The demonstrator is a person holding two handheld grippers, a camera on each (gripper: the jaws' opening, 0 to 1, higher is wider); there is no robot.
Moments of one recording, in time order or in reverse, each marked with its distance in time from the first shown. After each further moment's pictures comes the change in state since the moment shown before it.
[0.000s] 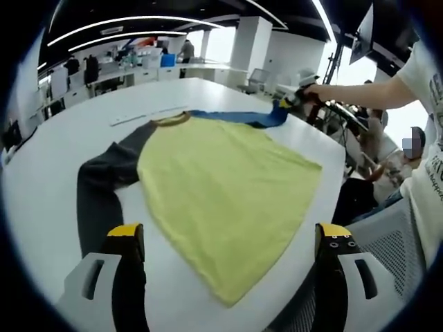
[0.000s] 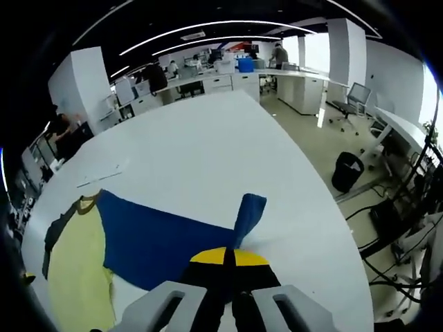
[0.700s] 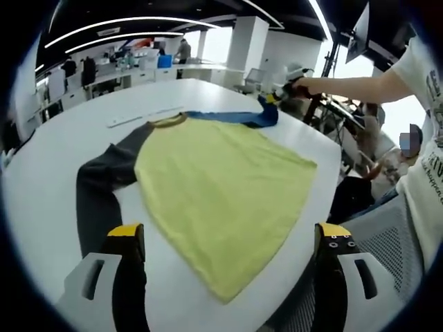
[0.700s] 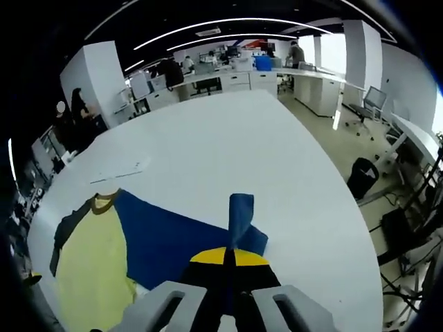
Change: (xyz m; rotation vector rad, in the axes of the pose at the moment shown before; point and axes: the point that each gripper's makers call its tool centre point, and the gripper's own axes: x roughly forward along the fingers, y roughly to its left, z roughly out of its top) left arm -0.005 -0.007 -0.002 0.013 0.001 -0.015; right arm 0.008 0.051 0.014 -0.051 0.019 0.083
